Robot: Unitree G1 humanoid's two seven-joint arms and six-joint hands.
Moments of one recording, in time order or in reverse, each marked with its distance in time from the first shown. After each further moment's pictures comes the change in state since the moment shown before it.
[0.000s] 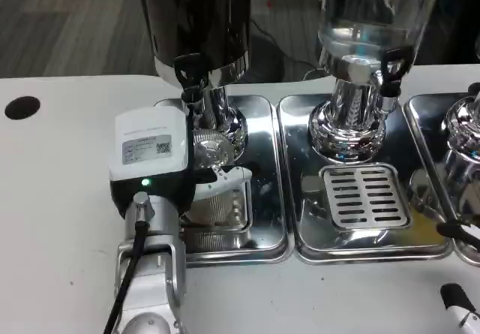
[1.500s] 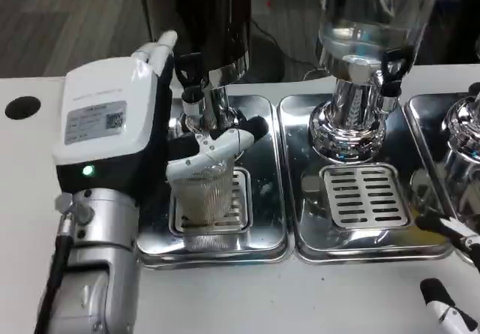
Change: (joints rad) left arm 0.191 0.042 0.126 -0.591 -0.026 -0.165 -0.189; right arm -0.012 0.024 0.039 -0.041 -0.015 0.023 0.003
